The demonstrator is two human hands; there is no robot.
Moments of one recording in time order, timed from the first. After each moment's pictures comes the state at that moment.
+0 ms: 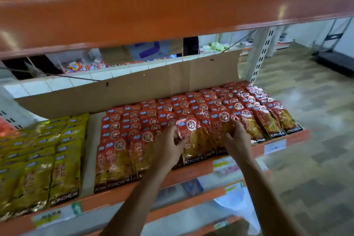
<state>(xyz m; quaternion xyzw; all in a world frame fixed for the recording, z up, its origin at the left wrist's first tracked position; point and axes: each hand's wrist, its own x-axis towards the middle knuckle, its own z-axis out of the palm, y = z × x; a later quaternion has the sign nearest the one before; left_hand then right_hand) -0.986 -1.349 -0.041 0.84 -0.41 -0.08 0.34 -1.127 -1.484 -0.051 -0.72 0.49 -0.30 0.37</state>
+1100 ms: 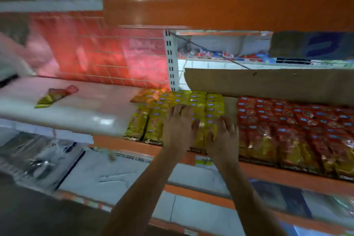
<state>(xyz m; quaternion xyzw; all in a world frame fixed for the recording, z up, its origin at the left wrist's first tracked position) -0.811 -1.055 -0.023 0.91 -0.29 0.19 0.23 -0.885 -1.163 -0.050 -0.91 0.21 -0.30 0.21</state>
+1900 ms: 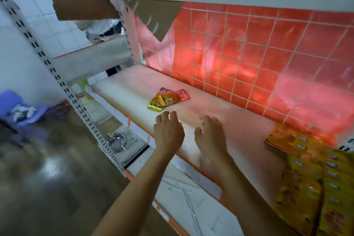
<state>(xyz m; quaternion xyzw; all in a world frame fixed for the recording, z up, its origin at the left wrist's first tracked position) -0.539 -0.705 -0.060 0.98 0.05 0.12 0.17 -0.551 -0.830 -0.056 -0.95 0.01 -0.10 0.31</state>
